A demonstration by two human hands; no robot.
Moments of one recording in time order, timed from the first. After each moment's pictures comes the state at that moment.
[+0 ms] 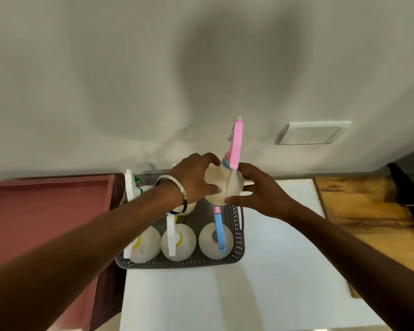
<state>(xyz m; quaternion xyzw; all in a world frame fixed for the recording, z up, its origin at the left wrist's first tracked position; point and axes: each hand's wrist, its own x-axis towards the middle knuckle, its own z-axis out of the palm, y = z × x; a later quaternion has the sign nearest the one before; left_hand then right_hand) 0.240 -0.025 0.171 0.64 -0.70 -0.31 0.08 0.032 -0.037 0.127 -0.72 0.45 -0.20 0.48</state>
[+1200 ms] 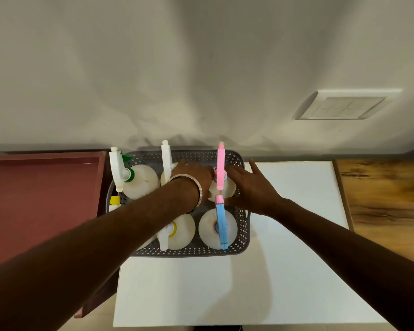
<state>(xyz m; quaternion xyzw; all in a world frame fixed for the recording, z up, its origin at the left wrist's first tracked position) 0.224 -0.034 0.078 0.61 -0.72 -0.19 -0.26 0.046 -0.049 0.005 -0.90 0.37 -0.03 0.23</state>
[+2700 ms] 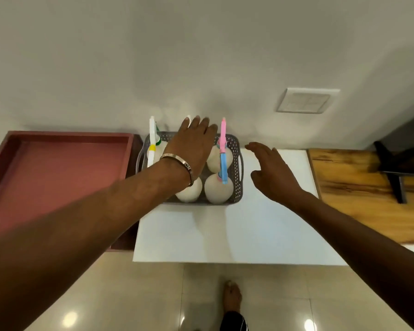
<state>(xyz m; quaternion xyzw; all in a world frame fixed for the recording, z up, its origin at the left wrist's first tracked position) 0.234 0.088 0.201 0.63 -0.78 0.02 -0.07 0.012 0.066 0.133 -0.83 0.50 -0.15 0.19</state>
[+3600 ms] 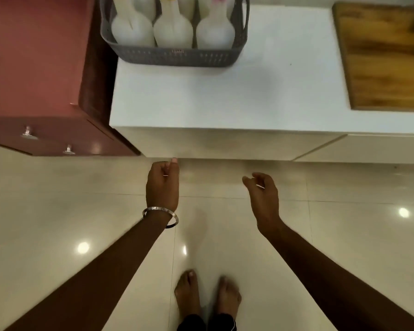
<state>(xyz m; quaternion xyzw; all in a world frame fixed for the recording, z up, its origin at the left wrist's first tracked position) 0.158 0.441 -0.067 0.80 -0.27 -0.35 0.41 -0.049 0.417 -0.089 -0.36 0.73 -0.29 0.51</state>
